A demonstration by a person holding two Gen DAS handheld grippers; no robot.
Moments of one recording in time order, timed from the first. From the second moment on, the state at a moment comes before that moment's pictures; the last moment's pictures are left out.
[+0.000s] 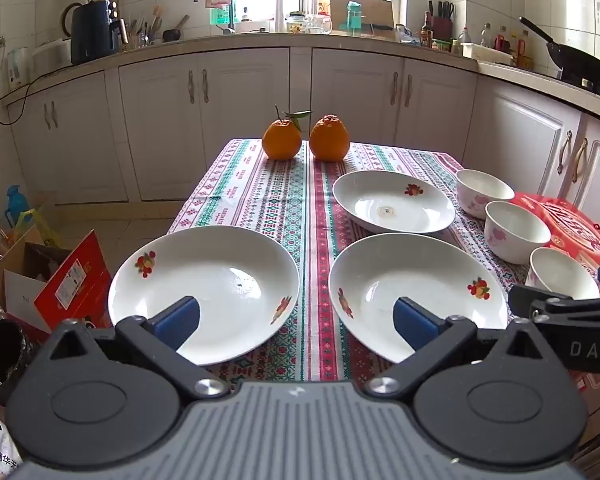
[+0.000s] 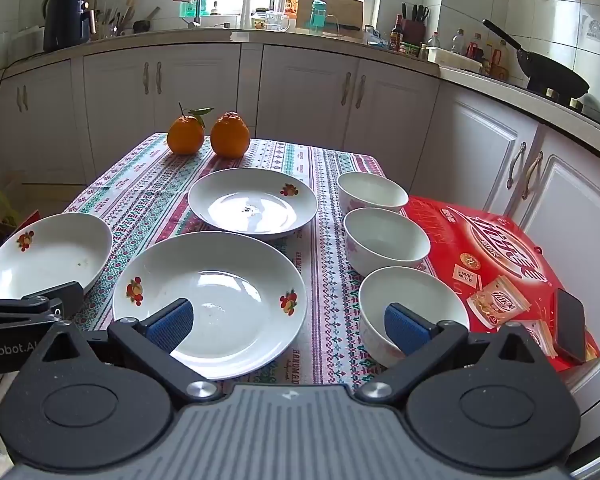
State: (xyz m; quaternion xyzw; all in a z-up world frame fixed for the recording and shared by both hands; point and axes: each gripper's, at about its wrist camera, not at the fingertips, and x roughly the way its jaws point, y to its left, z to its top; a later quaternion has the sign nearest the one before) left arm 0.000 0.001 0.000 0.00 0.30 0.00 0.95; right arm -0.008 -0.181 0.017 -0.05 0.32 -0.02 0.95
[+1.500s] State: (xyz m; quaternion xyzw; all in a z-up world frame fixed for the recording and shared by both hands) left arm -0.001 0.002 0.003 0.00 0.30 0.00 0.95; right arm -0.010 -0.182 0.021 -0.05 0.32 -0.02 0.95
